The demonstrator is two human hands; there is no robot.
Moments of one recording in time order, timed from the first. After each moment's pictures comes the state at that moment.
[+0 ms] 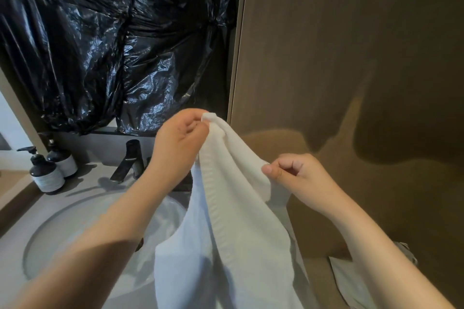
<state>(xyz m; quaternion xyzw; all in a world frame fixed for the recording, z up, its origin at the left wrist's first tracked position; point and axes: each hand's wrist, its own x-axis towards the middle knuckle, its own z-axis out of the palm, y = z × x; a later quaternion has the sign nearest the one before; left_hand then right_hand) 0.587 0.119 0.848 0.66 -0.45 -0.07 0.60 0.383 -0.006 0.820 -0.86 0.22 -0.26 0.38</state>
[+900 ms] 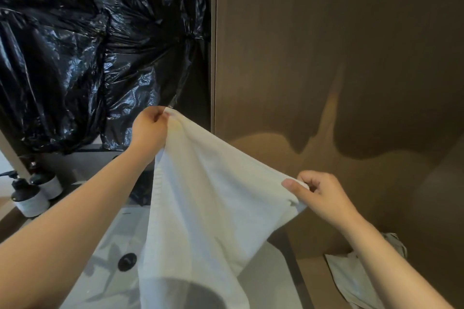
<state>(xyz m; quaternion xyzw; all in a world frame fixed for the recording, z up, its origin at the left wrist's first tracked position) 0.667 0.053 0.839 0.74 -0.34 -0.06 0.58 0.318 -0.053 0.765 -0.85 0.32 -0.31 0.28</state>
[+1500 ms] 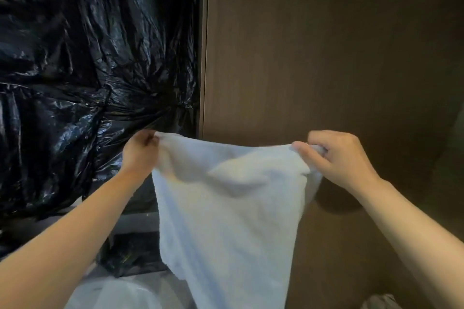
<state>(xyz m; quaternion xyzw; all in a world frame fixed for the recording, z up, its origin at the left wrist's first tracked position) 0.690 0.020 0.908 0.70 -0.35 -0.01 0.63 0.314 -0.080 0.962 -0.86 0.24 -0.44 -0.09</state>
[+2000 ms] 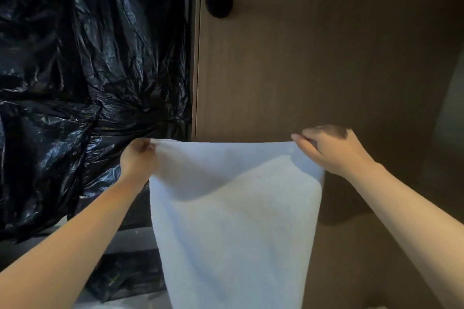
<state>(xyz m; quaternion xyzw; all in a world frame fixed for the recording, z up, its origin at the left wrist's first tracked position) 0.683 0.005 0.926 0.69 -0.32 -0.02 0.65 0.309 -0.103 1.002 -0.87 0.34 -0.30 -0.19</state>
